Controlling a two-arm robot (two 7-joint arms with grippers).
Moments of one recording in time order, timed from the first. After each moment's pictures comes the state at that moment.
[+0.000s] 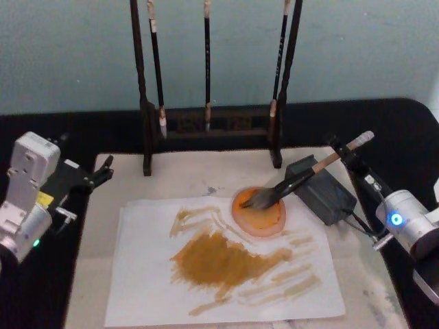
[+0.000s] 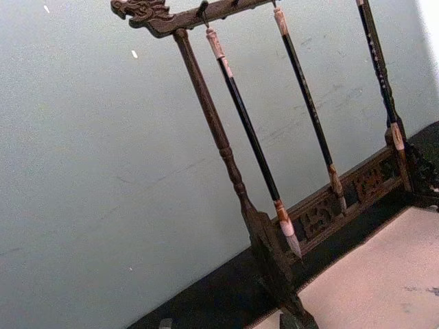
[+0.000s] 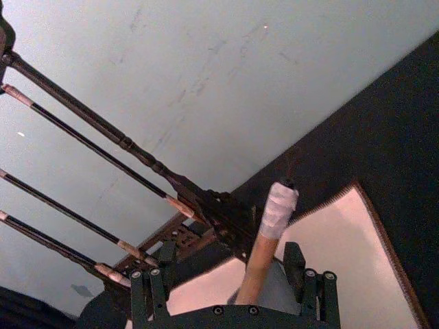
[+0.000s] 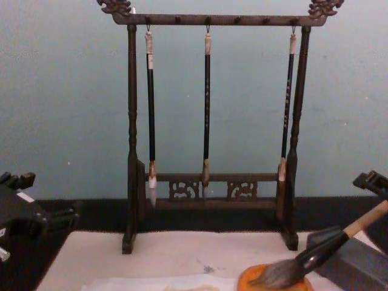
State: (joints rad) left arm -0.20 0.60 0.45 -1.41 -0.25 -0.12 0.03; right arm 0.18 0.37 -0.27 -1.37 1.23 0.08 0.12
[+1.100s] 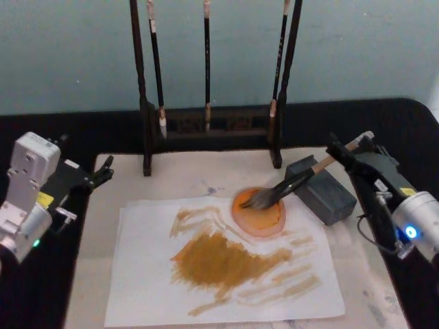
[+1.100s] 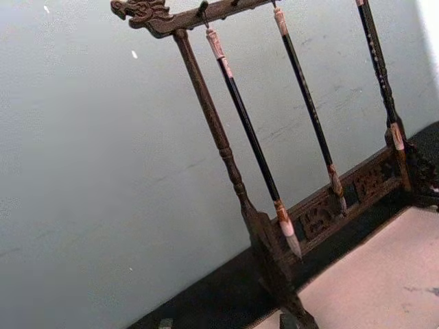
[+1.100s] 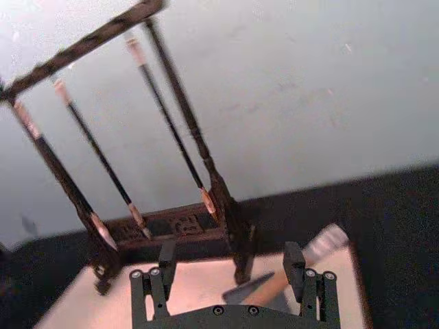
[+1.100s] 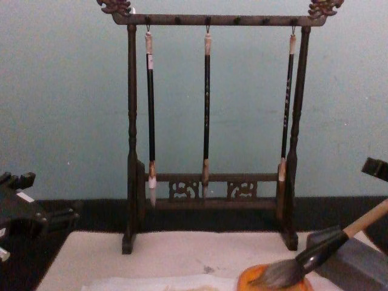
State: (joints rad) left arm -0.20 0.60 0.45 -1.41 -0.25 -0.12 0.03; right arm 0.07 0.56 -0.35 -1.62 0.95 -0.04 0.04
